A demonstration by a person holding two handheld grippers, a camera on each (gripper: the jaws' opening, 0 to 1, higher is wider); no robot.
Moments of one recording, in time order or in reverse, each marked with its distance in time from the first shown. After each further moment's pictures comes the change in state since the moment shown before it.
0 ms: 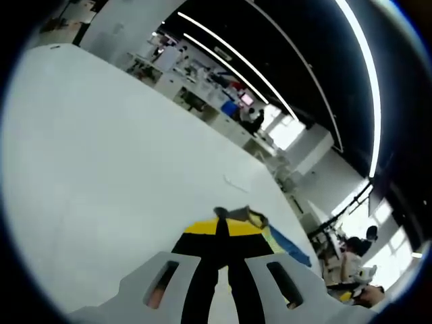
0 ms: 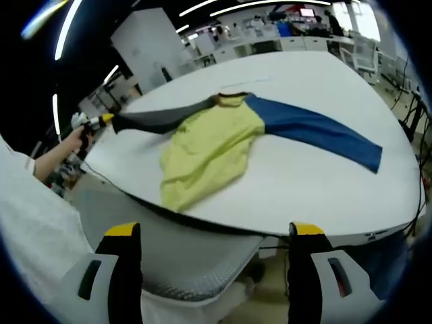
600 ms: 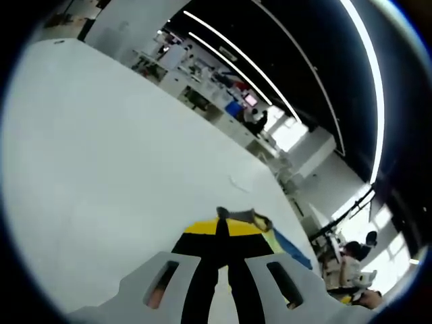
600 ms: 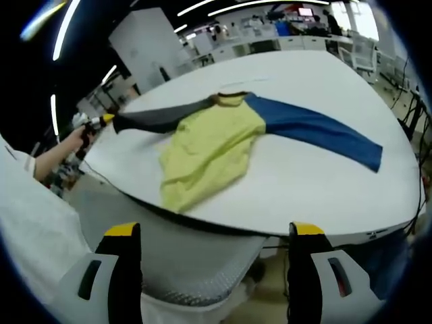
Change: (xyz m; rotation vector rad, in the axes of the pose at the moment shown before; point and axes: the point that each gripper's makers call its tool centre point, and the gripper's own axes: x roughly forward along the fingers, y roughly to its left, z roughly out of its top) left arm 0.007 0.023 0.008 -0.029 0.004 0.013; right arm 0.005 0.004 0.002 0.005 0.006 -0.008
